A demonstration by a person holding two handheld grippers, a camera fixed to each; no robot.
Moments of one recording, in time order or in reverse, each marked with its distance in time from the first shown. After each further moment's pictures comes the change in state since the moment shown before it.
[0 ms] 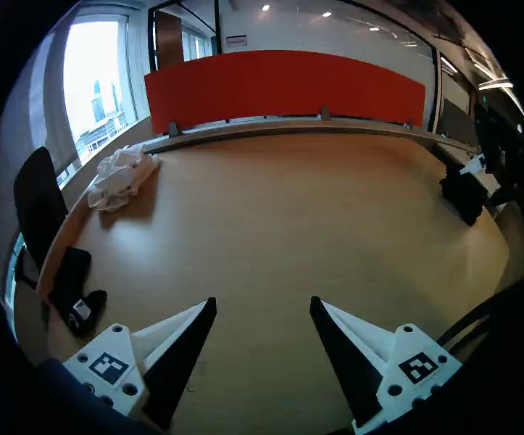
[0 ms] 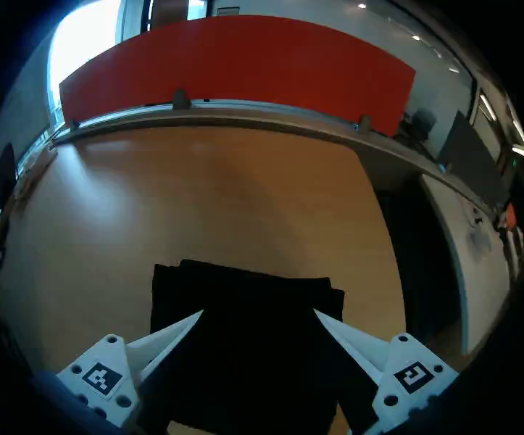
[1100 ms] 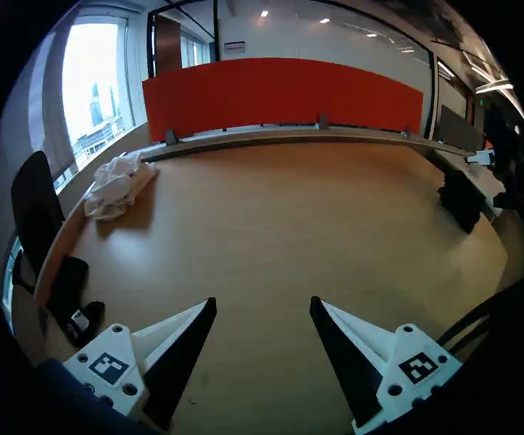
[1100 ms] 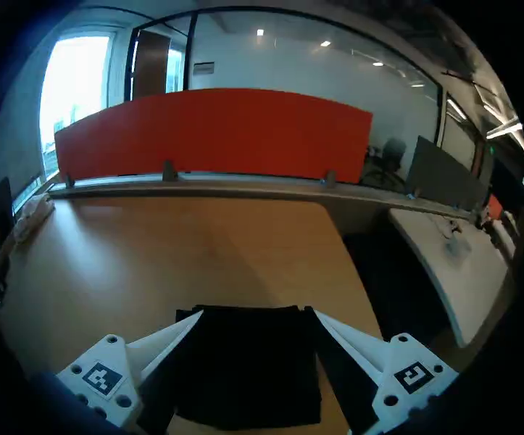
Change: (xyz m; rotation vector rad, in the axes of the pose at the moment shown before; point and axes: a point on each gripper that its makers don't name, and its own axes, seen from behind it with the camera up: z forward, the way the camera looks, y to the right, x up) left arm 0.018 -0.003 0.006 -0.021 0.038 -0.004; right arm 0.051 0.003 -0.072 -0.089 0.312 0.099
